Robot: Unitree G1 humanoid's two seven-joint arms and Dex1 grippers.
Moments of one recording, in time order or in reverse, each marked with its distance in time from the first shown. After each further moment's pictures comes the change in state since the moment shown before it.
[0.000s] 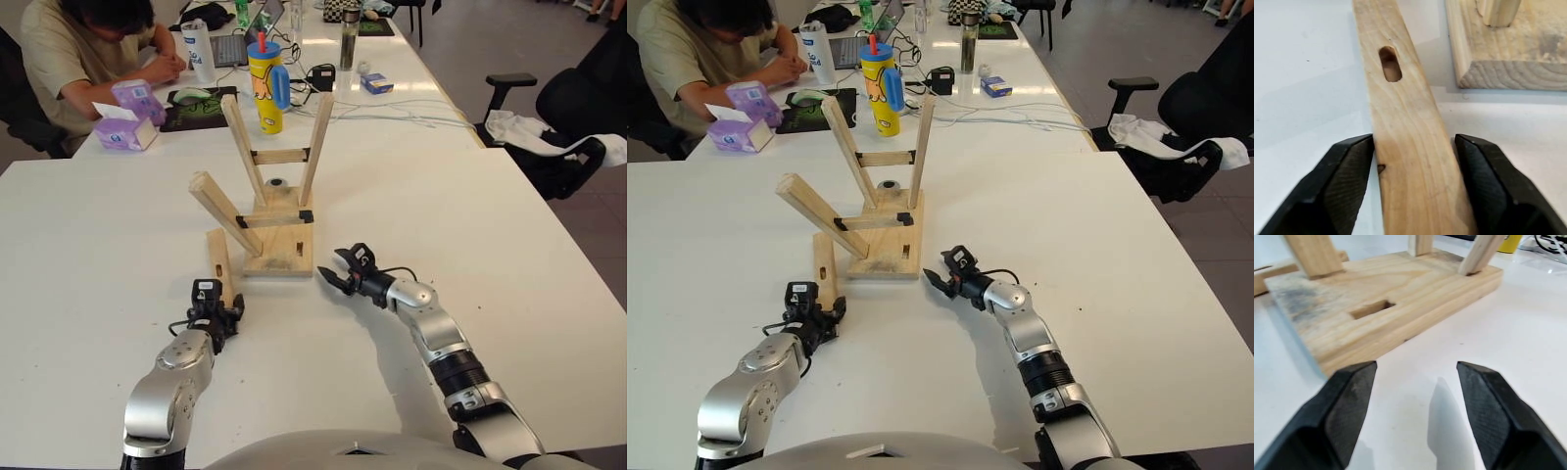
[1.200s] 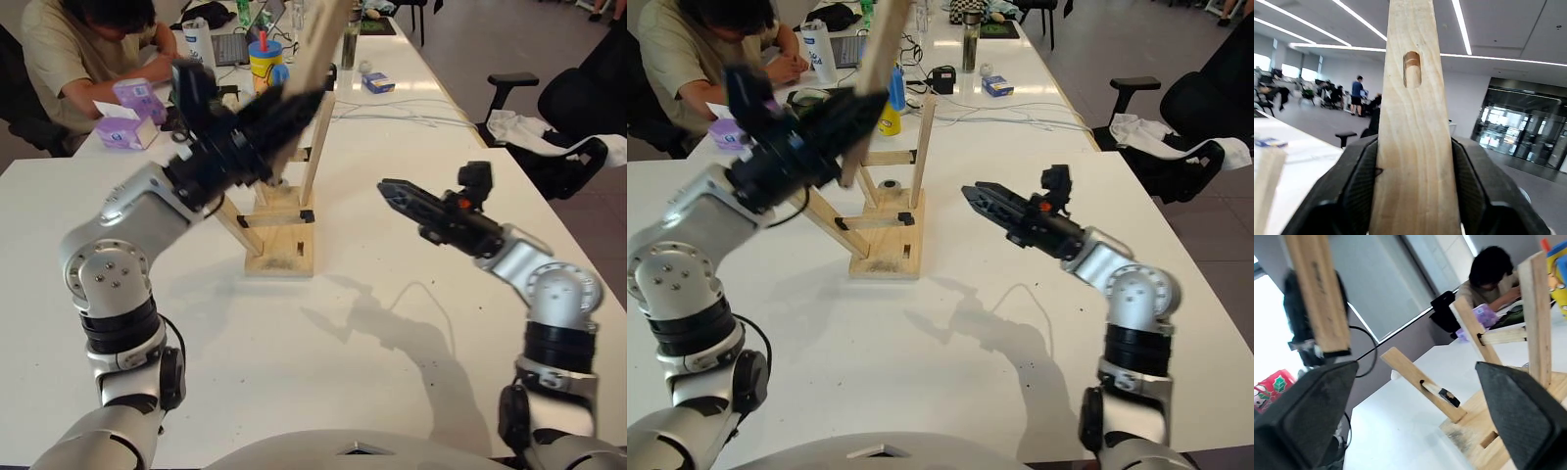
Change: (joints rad) left arm -0.706 0.147 0.163 0.062 -0.938 -0.011 -0.412; right arm -0.157 -0.320 -0.537 -0.395 1.109 0.918 0.269
